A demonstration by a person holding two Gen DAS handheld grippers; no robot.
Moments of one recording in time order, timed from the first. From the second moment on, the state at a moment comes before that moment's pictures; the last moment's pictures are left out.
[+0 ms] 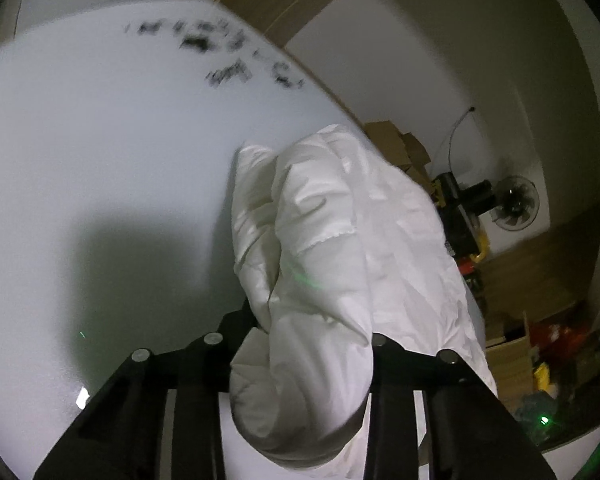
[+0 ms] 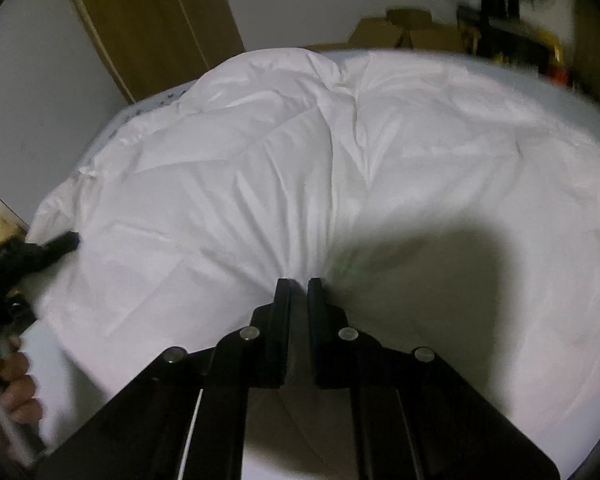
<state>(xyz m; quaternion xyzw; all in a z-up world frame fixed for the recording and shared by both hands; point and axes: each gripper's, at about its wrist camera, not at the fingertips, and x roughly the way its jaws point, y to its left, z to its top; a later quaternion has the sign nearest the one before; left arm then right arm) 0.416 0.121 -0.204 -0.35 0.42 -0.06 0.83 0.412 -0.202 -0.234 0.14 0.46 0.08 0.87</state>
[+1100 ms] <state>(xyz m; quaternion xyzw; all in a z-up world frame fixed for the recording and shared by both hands) 0.342 -0.228 -0.034 -0.07 0.29 -0.14 0.95 0.312 -0.479 -0.248 0.41 0.33 0.16 0.84</state>
